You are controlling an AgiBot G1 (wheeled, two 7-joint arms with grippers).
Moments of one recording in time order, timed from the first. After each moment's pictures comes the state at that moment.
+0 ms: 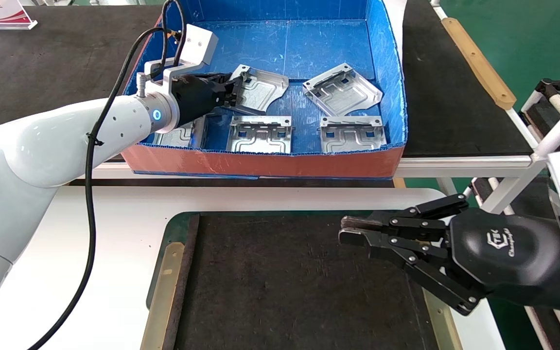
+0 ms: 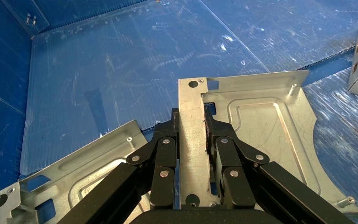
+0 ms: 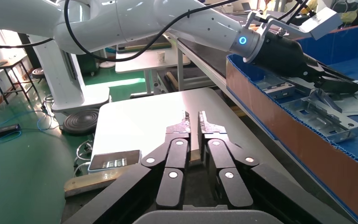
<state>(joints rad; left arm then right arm) -1.62 1.29 0.69 -0.73 2.07 0.46 -1.07 1.07 -0.56 -0.37 1.22 -0.64 -1.42 0.12</state>
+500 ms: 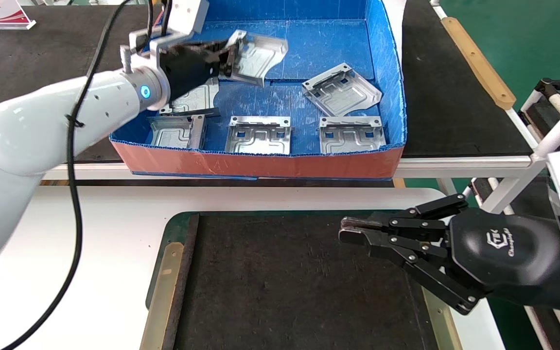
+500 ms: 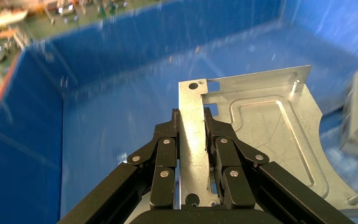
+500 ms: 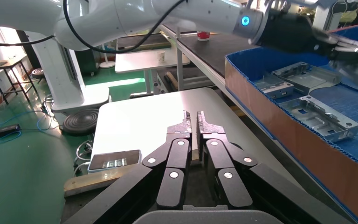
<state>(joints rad) -1.64 1.25 0.68 -0.80 1.97 0.43 -0.97 1.07 -0.56 -0.37 1.22 -0.64 -1.42 0.12</state>
